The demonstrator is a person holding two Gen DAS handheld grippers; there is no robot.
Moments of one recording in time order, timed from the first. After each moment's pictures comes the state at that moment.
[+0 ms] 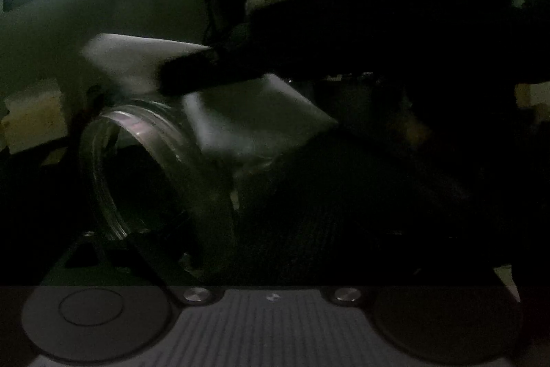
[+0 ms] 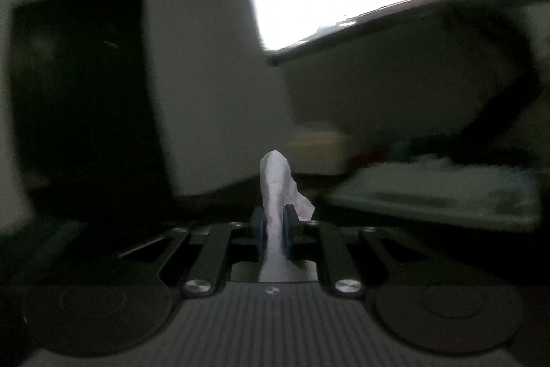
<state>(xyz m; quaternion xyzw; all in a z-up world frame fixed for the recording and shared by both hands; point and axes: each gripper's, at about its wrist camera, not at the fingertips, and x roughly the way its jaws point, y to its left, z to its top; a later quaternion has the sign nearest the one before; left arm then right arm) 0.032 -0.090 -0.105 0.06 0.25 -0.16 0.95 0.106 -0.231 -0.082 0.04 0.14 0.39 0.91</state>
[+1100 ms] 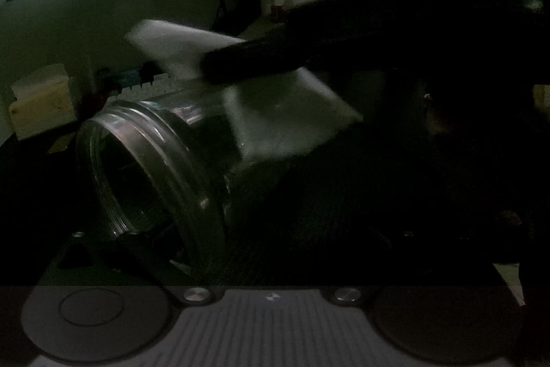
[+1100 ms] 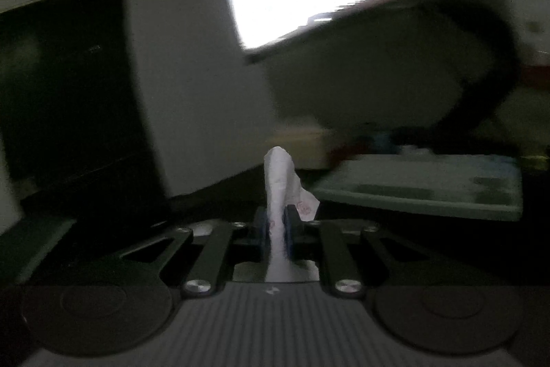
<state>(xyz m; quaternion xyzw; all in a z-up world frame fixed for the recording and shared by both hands) 0.041 -0.086 -0.102 0.06 0.29 -0.14 0.95 0.096 -0.234 -0.072 0.06 0.16 0.46 0.87</state>
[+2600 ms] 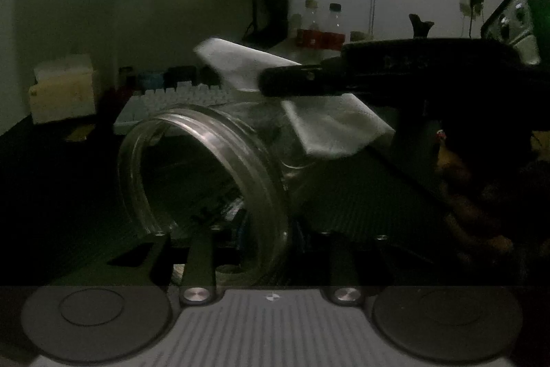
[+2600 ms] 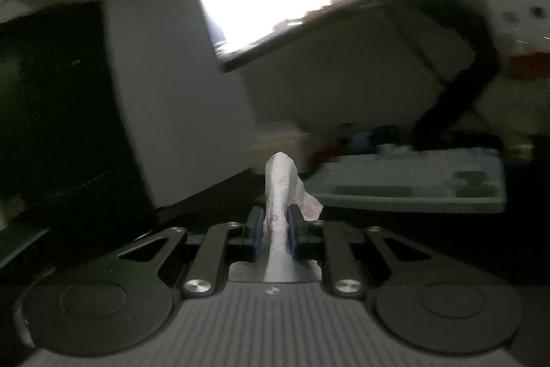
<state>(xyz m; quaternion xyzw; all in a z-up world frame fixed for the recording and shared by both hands) 0.039 -0.076 -0.082 0.00 0.26 -0.12 0.96 0.106 -0.239 -0.074 0.08 0.16 0.45 0.87</state>
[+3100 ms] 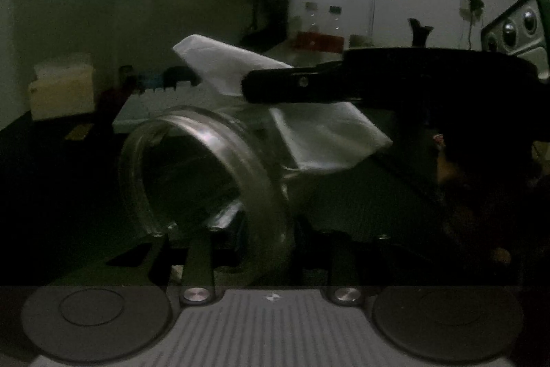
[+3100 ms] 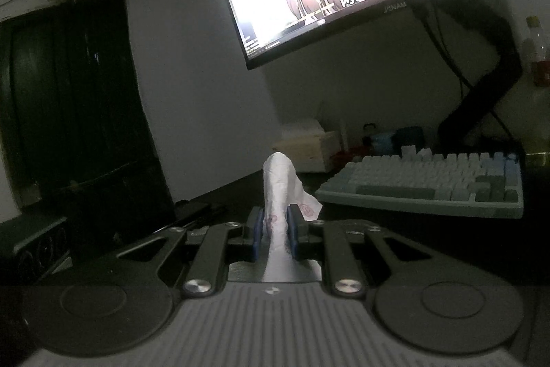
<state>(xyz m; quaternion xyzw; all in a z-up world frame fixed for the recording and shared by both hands) 0.040 -0.071 -0.083 -0.01 0.26 -0.12 0.96 0.107 -0.242 -0.074 0.09 0.16 0.45 0.88</state>
